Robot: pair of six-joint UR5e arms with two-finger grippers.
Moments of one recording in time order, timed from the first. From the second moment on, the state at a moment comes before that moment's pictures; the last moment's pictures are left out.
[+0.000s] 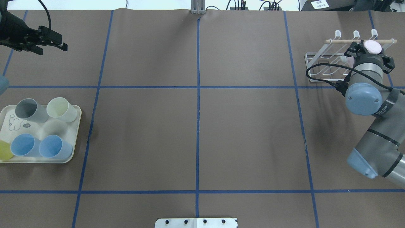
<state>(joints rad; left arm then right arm) -1.16 -1.87 -1.72 -1.96 -2.30 -0.87 0.76 -1.49 1.71 -1.19 0.83 -1.62</state>
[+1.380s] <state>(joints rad) -1.18 -1.78 -1.78 -1.96 -2.29 -0.80 0.77 -1.46 1.87 -1.20 0.96 -1.33</state>
